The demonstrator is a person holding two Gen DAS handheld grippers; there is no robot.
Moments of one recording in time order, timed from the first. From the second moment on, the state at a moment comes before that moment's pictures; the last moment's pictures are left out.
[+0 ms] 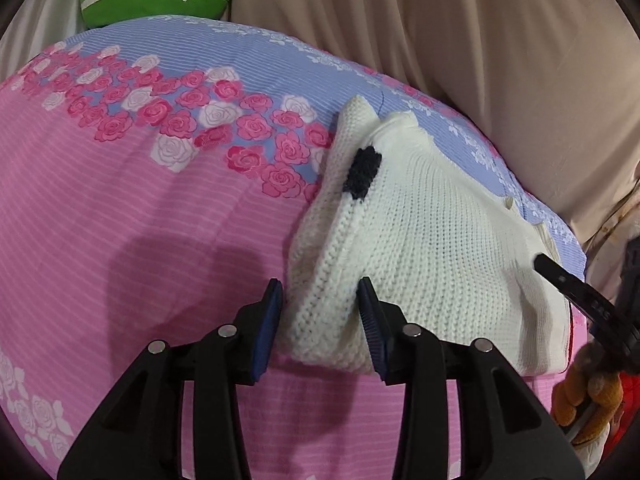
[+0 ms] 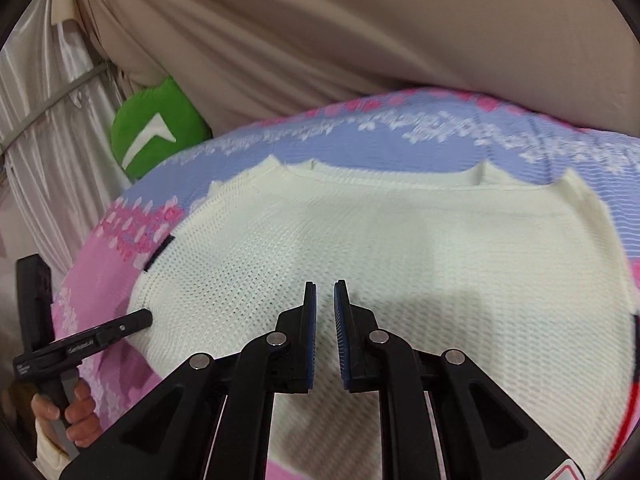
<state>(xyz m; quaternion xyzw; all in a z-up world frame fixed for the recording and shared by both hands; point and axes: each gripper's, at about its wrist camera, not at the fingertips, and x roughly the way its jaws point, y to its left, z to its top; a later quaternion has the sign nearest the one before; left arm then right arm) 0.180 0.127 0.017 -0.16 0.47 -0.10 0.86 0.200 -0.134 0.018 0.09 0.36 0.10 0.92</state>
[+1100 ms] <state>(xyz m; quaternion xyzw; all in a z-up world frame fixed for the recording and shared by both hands) 0.178 0.095 0.029 -0.07 0.43 -0.08 0.90 0.176 -0.314 0.035 0.15 0.28 -0.11 0.94</state>
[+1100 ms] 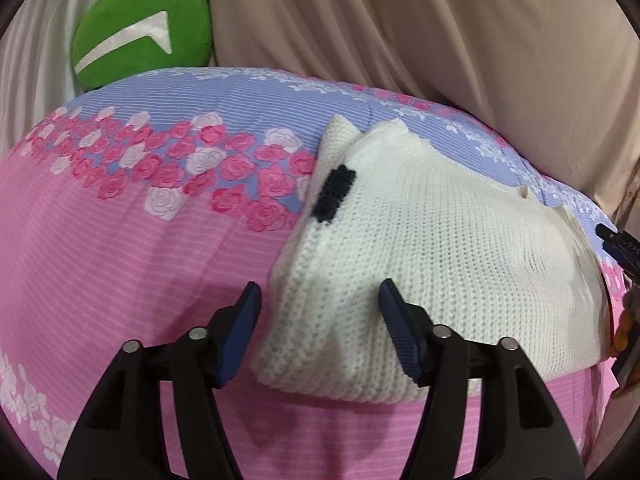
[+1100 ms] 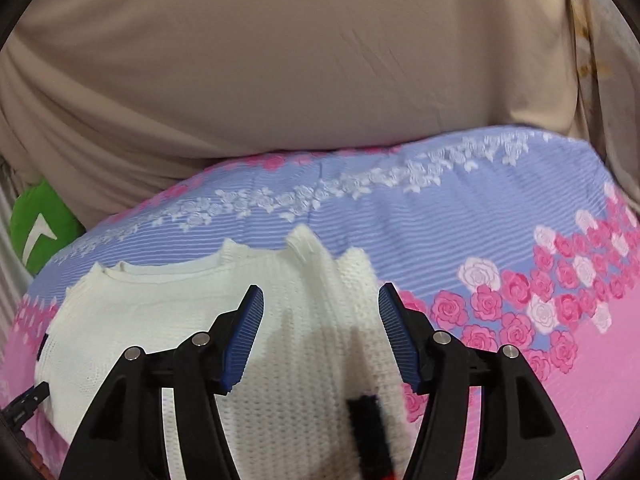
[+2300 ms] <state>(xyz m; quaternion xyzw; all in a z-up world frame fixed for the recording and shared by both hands) 0.236 0.067 0.090 -0.04 0.41 -0.05 0.91 0.171 -0.277 0.075 0.13 0.28 -0.02 0.95</state>
